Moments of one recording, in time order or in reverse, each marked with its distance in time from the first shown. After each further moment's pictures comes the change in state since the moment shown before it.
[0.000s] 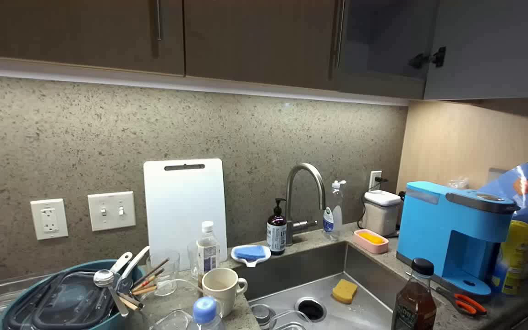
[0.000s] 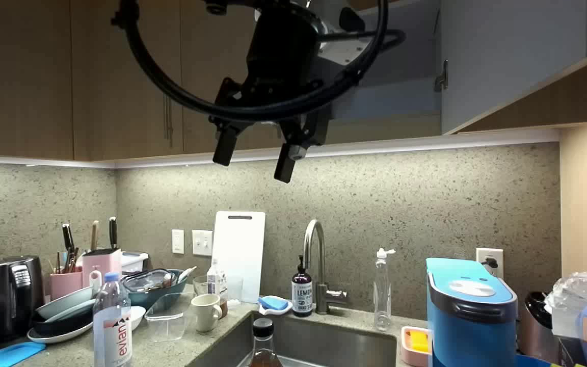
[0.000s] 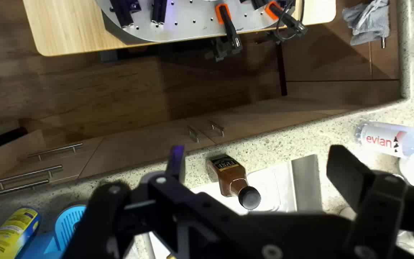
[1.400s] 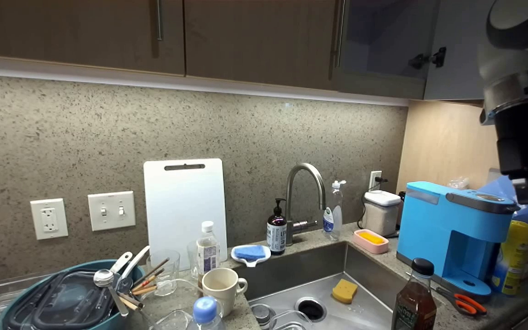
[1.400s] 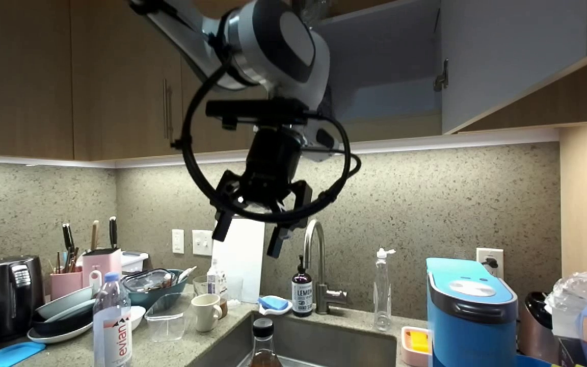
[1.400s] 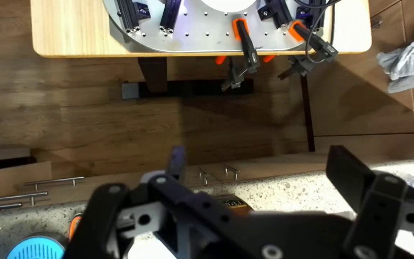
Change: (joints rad) arm 0.043 0.292 0.145 -0.049 -0.003 0.133 0.029
